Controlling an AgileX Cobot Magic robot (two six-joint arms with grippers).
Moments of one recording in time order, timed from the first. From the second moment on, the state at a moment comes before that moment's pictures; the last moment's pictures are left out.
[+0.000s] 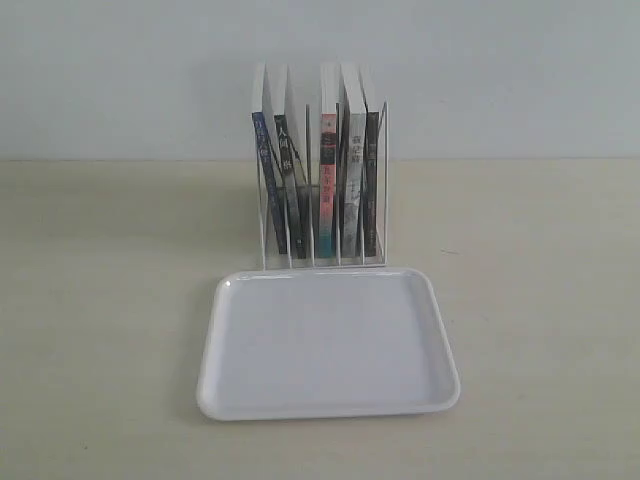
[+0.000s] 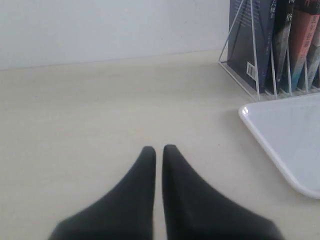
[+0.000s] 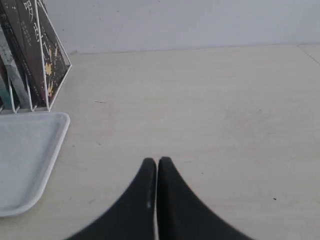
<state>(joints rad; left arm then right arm) -0.10 0.00 0.00 -0.04 0.33 0.08 0.03 0.00 0.00 0.07 0.35 0.00</state>
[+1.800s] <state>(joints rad) -0.10 0.00 0.00 -0.04 0.33 0.08 0.03 0.53 -0.53 0.08 0.38 0.00</state>
